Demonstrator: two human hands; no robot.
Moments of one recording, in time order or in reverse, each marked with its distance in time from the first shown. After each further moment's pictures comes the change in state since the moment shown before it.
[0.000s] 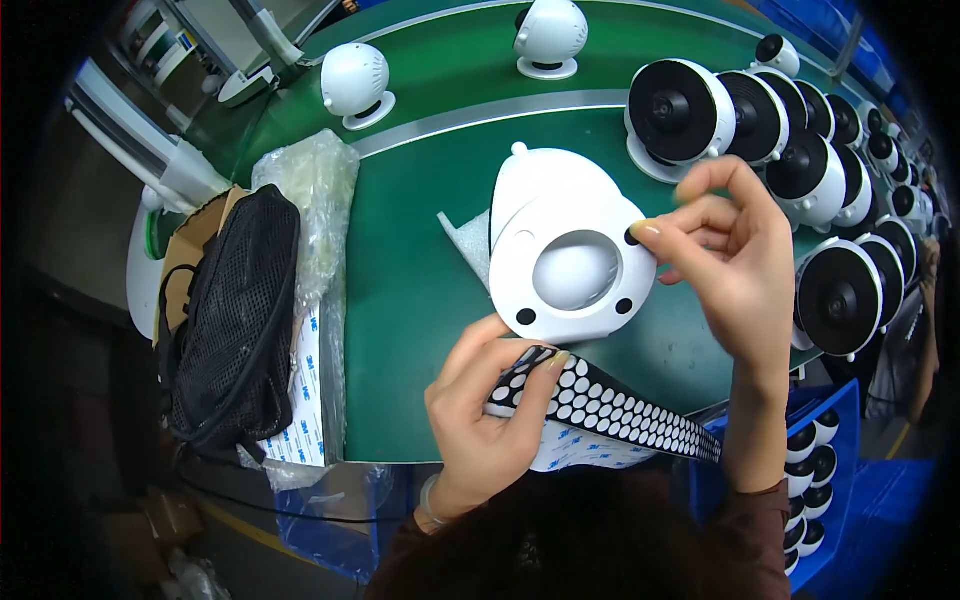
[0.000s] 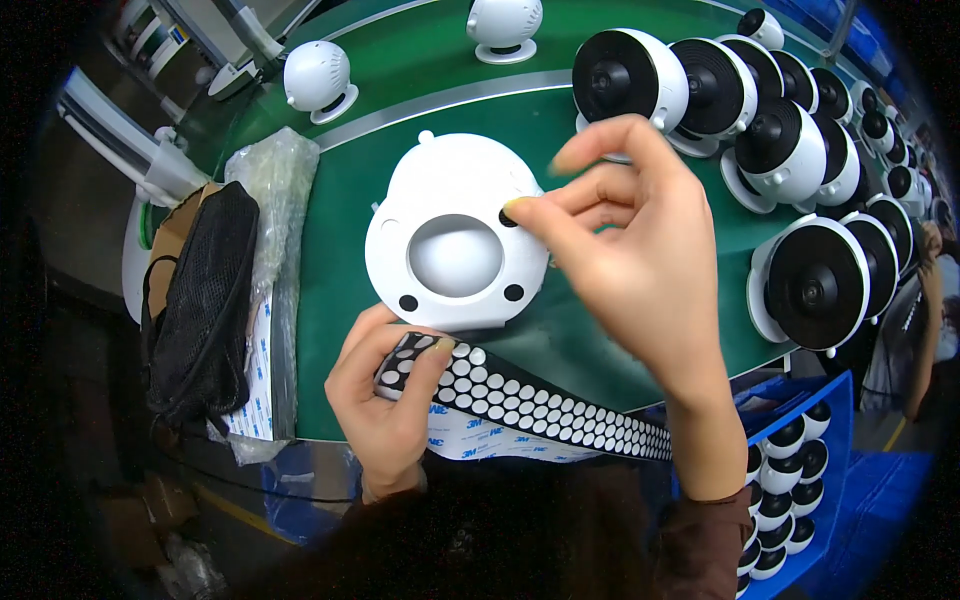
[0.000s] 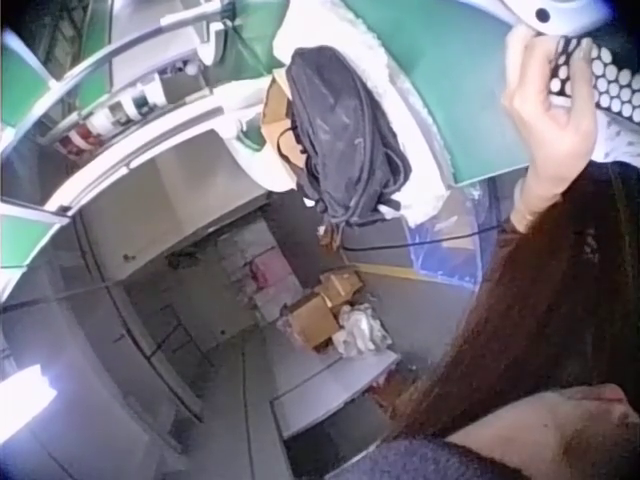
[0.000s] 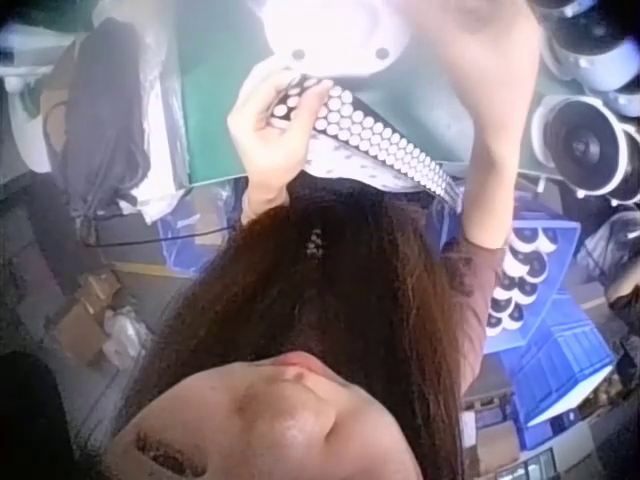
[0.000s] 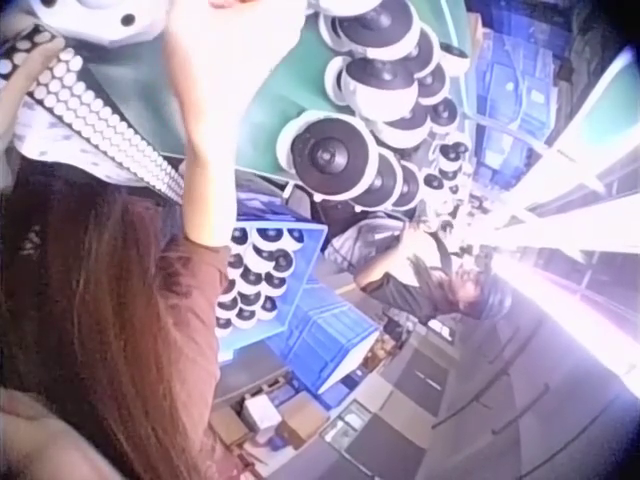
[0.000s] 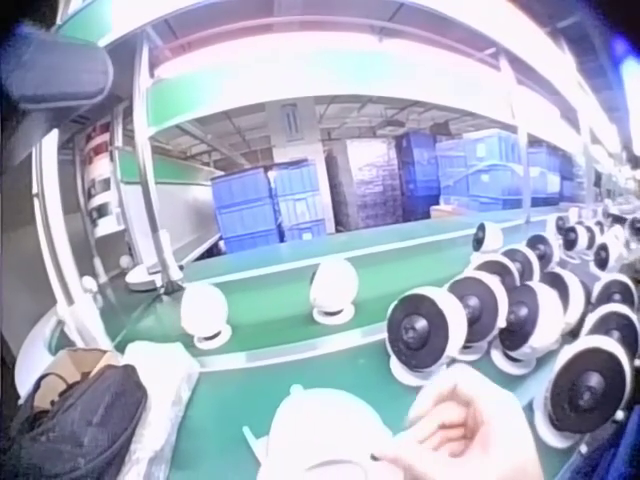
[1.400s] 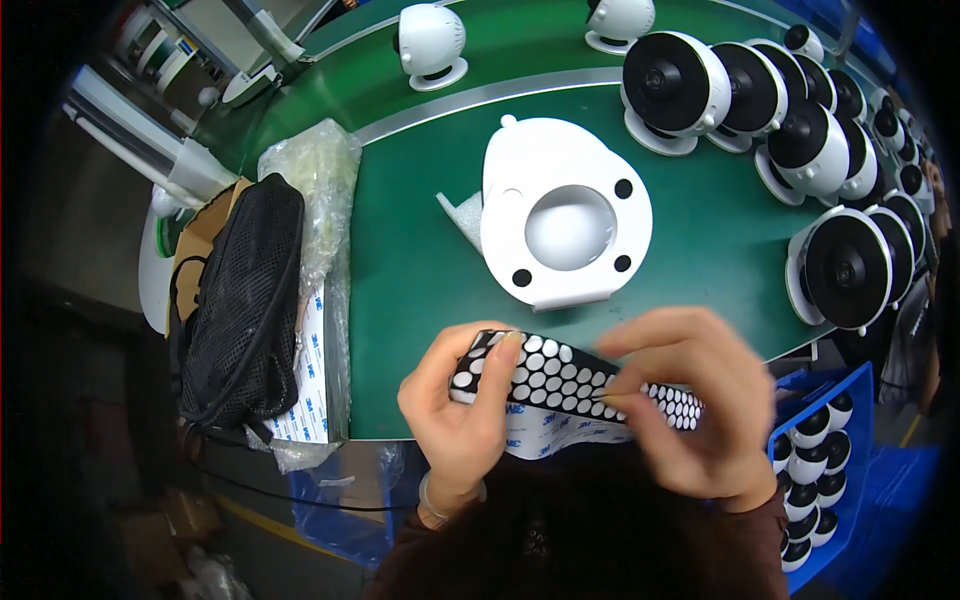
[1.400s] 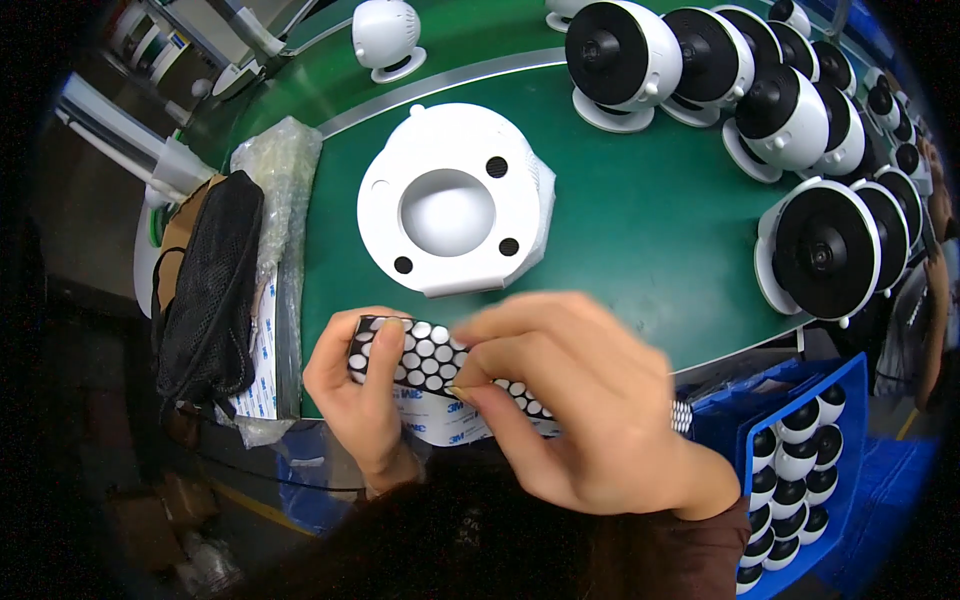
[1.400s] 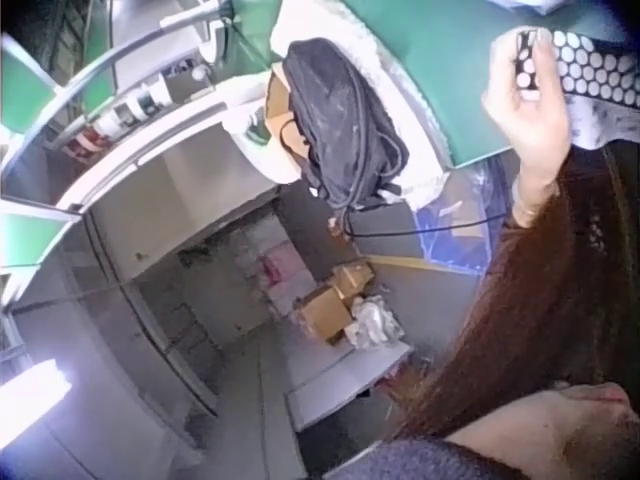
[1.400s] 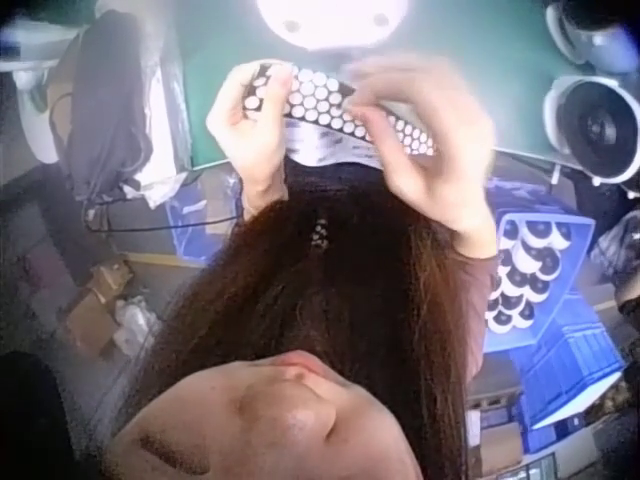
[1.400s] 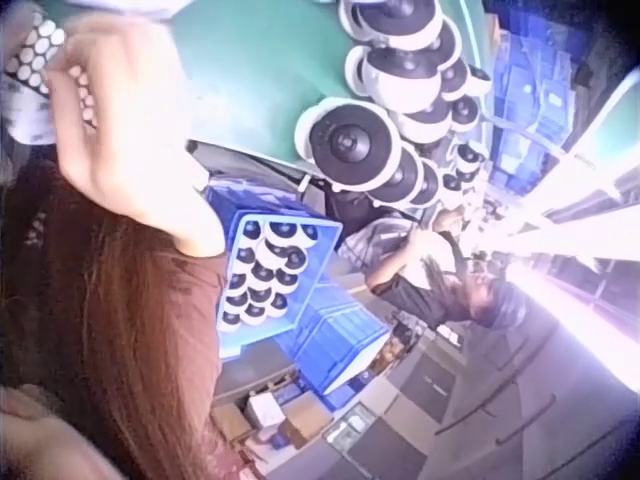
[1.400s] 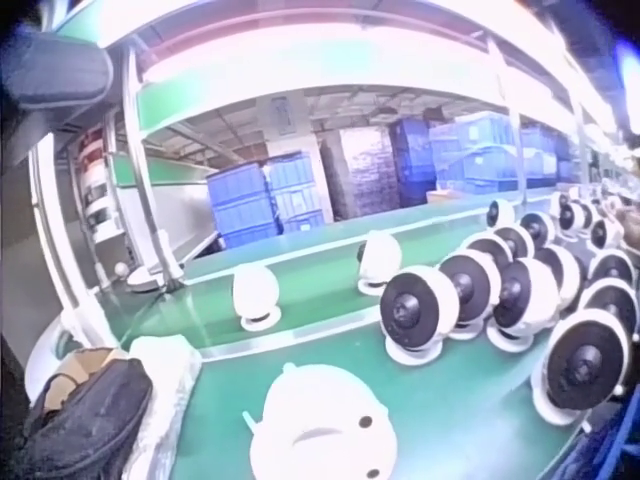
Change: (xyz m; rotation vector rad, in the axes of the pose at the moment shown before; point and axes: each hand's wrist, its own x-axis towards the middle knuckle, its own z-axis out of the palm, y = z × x) left_hand -0.012 0.004 -0.009 -0.026 0.148 -0.104; right_hand -0.068 -0.018 0.005 -0.143 -0.133 -0.350
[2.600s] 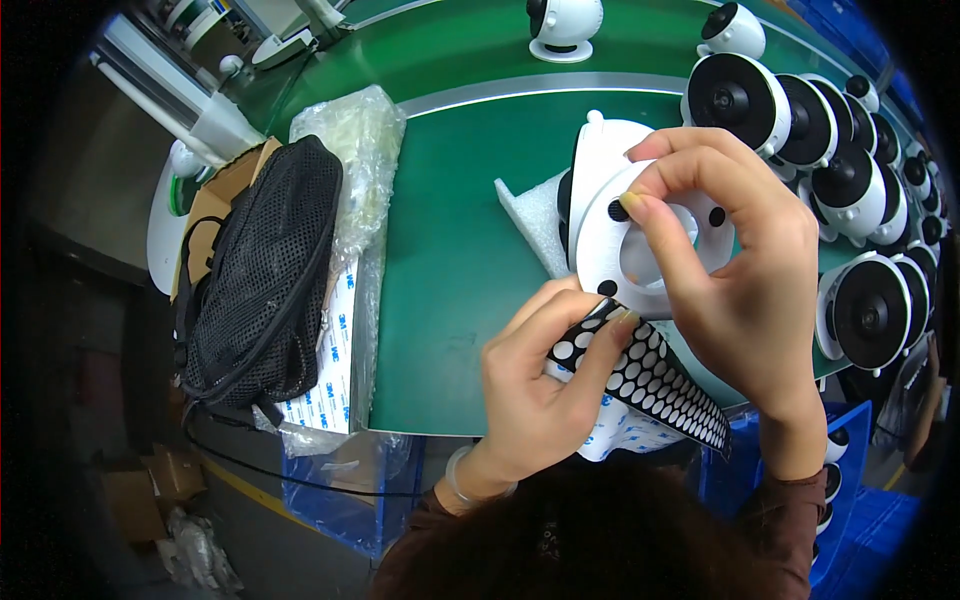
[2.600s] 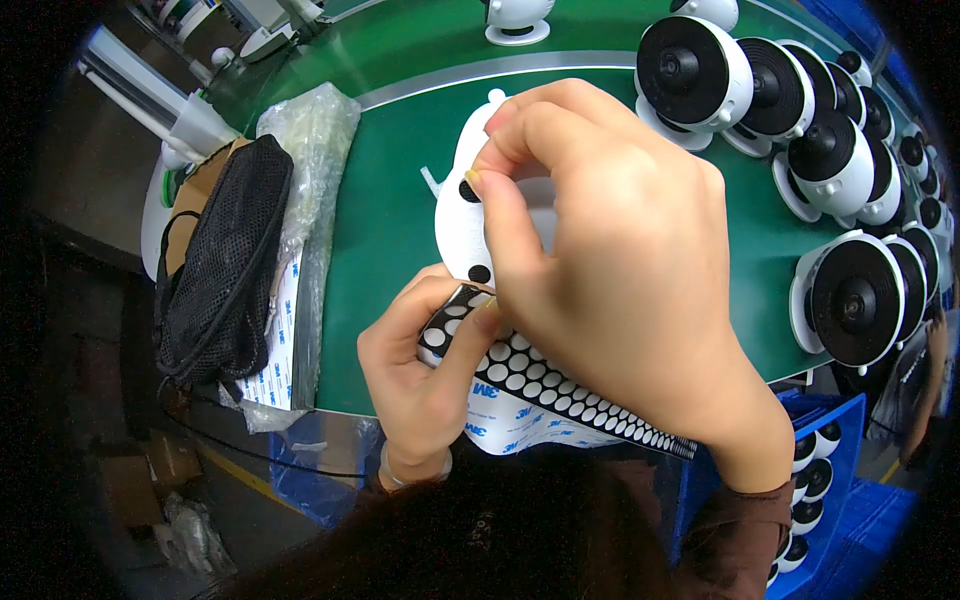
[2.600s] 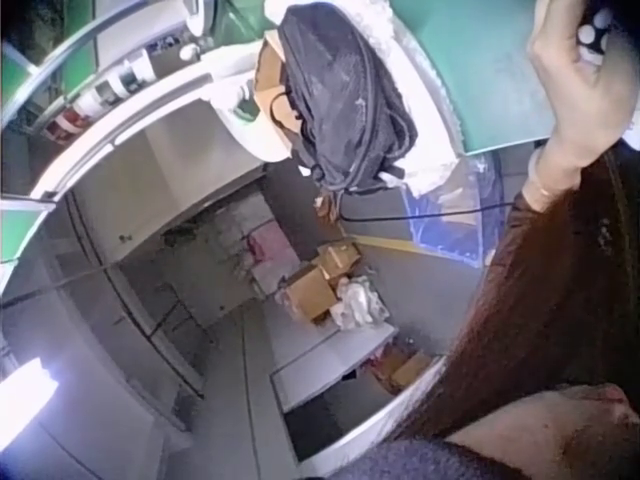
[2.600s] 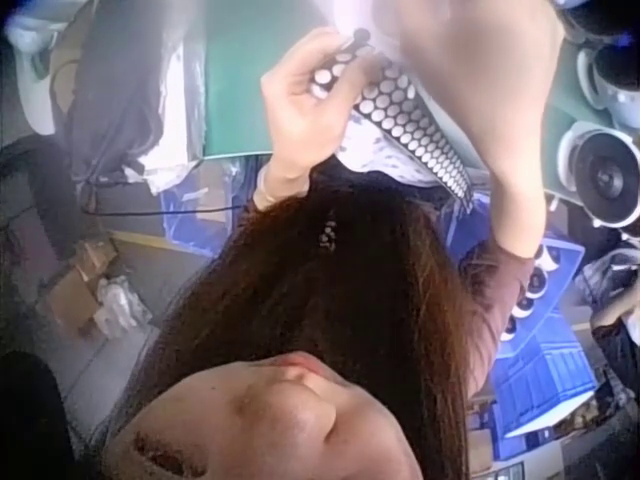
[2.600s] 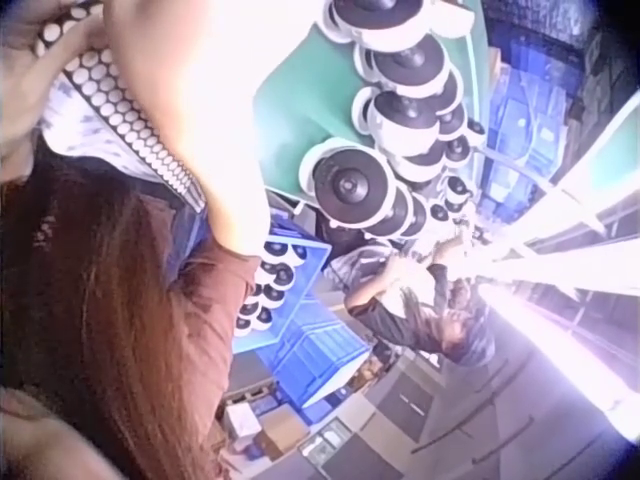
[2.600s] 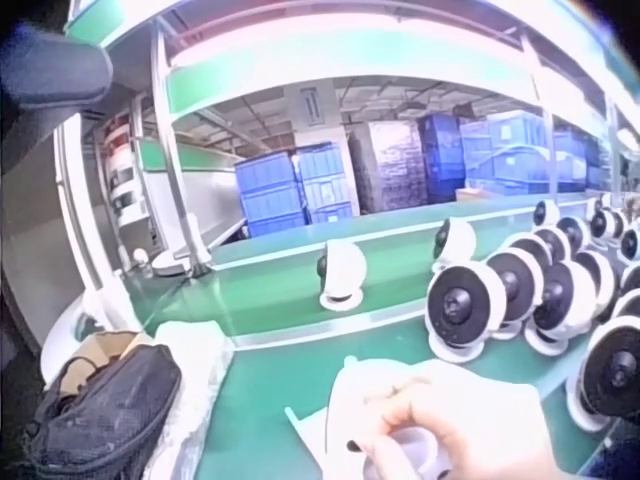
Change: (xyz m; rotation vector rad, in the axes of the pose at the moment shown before) left_hand 0.016 0.000 0.016 -0.199 -0.174 0.012; right_hand 0.069 0.016 0.025 -0.229 0.109 -0.093
